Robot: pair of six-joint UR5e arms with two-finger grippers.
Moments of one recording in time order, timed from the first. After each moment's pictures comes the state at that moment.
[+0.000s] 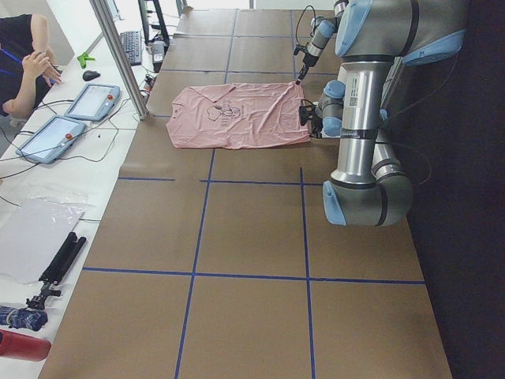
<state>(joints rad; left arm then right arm) 0.00 -1.74 -2.09 -1.92 -1.43 -1.67 -0.09 -1.72 2.12 -1.12 1.12 1.85</state>
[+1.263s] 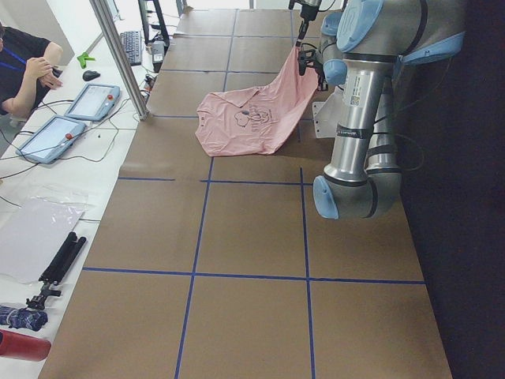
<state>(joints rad) -0.23 -1.89 -2.56 -1.38 -1.77 -1.46 0.16 -1.33 2.62 -1.95 1.42 1.57</state>
